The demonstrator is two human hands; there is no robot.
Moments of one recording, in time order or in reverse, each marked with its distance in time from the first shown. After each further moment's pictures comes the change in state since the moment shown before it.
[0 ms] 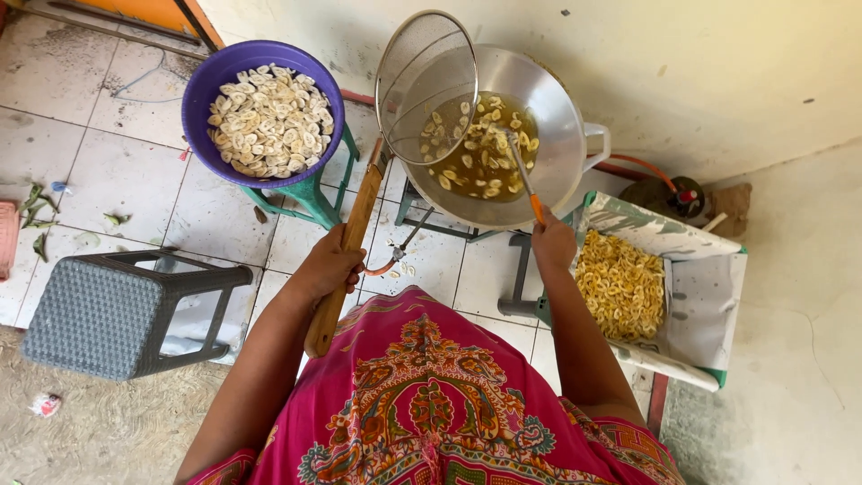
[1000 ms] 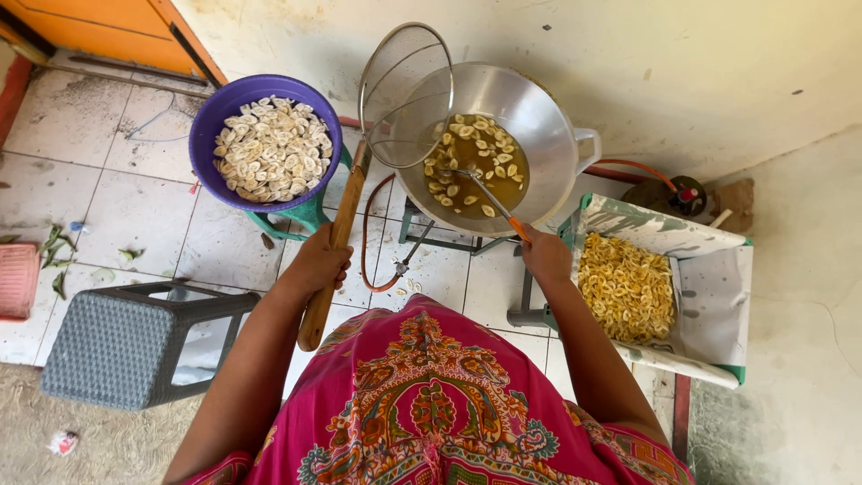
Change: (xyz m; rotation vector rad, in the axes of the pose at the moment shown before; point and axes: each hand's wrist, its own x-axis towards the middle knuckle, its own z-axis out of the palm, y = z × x) left_hand 0.024 0.003 -0.017 0.127 0.071 0.056; right_hand -0.032 -0.008 -0.024 -0.057 -0.076 -0.199
